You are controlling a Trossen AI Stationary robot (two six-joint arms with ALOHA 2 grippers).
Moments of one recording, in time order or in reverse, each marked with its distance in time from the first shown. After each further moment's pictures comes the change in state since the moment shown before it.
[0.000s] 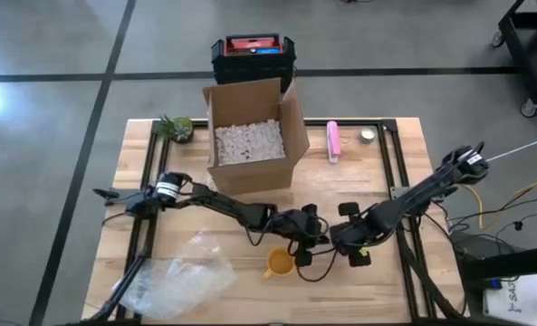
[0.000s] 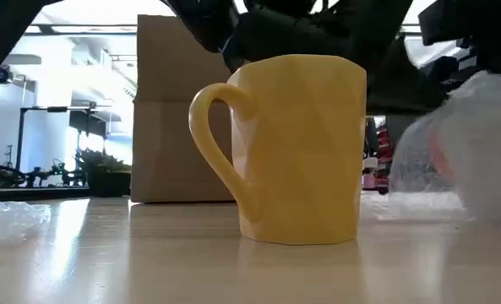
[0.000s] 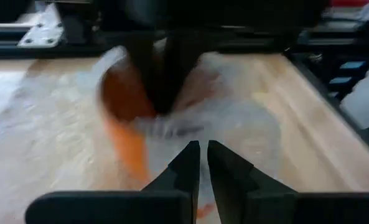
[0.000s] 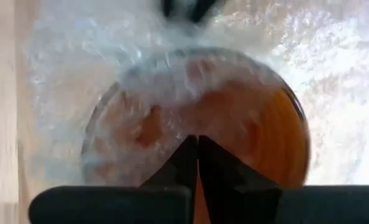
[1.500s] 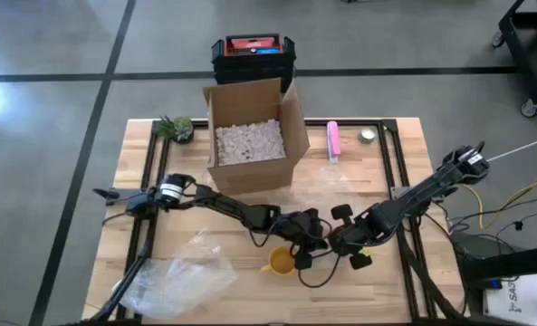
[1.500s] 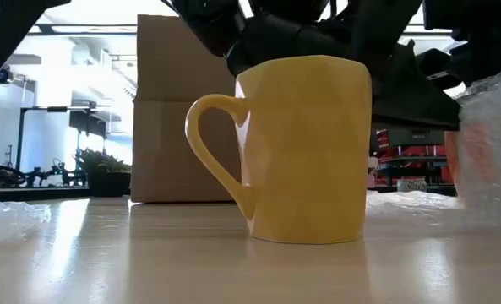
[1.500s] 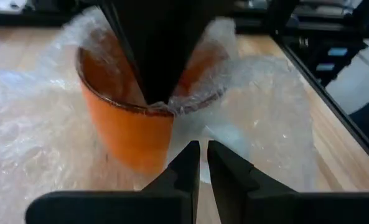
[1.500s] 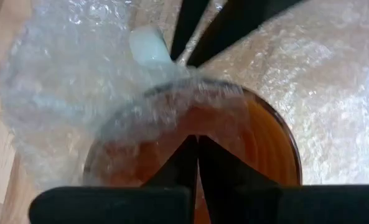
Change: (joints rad) left arm 0.010 0.004 0.036 -0.121 0.045 -0.027; right arm 0.002 -0.001 -0.017 0.097 -0.002 -0.157
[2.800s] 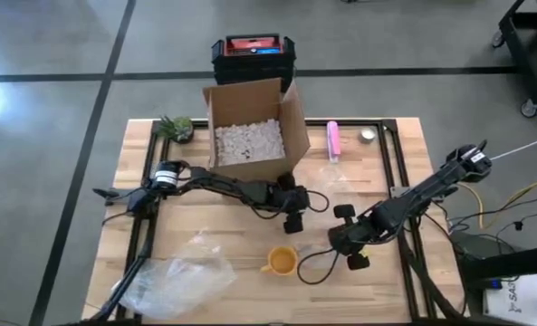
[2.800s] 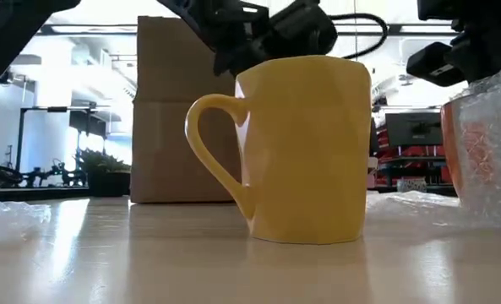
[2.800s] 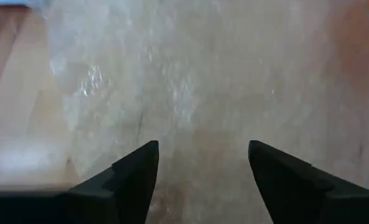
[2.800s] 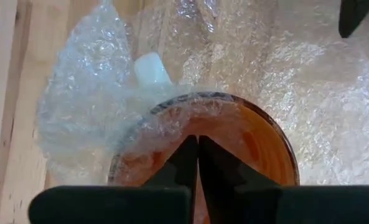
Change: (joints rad) left arm 0.162 -0.021 -0.005 -0.503 -0.322 0.060; right arm 0.007 -0.030 -0.002 0.032 0.002 0.138
